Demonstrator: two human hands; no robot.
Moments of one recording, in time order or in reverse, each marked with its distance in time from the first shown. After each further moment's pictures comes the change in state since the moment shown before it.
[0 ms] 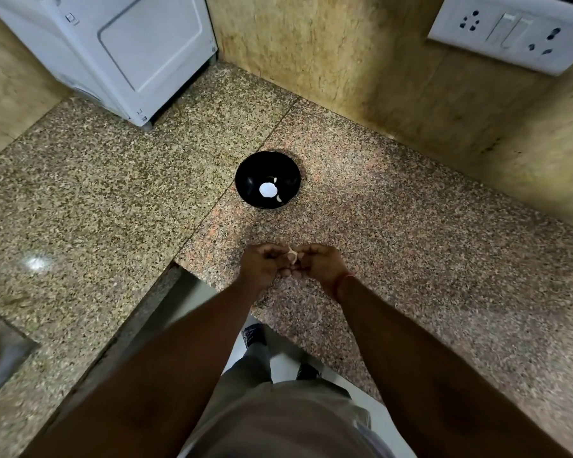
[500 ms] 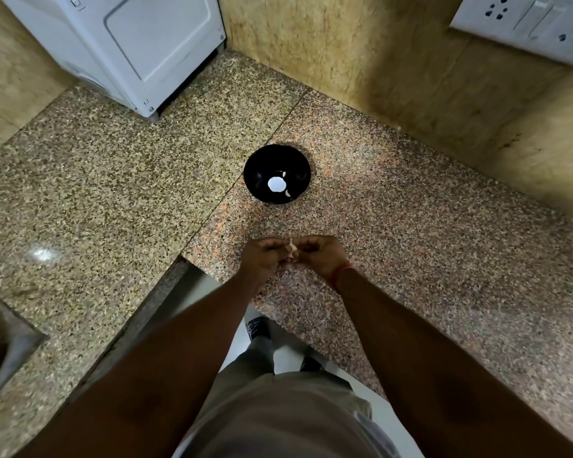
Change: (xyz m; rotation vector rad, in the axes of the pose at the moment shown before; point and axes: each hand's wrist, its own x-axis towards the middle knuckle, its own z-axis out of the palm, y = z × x) left_hand 0.008 0.003 -0.017 0.030 0.027 -0.035; right_hand 0.010 -0.004 0.015 -0.139 -0.028 -0.094
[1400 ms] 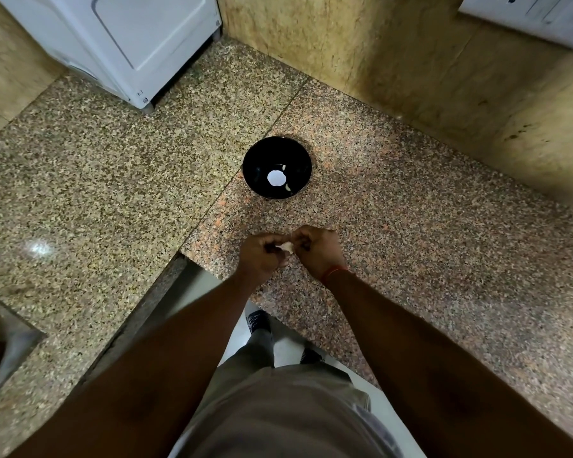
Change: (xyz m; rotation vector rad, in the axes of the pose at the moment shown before) left_hand 0.002 -0.012 -0.013 0.191 -0.054 0.193; right_hand 0.004 0.002 0.009 -0.635 0.181 -0.433
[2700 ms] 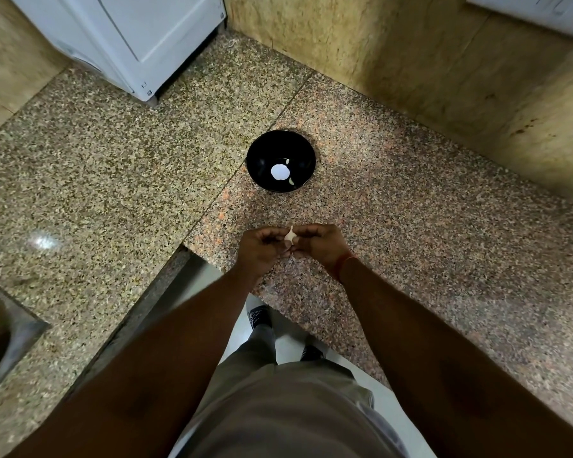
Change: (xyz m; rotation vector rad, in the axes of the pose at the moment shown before) left_hand -0.005 0.005 -0.002 -0.208 0.024 -0.053; right_hand 0.003 -0.003 -0.001 0.667 -0.183 0.474
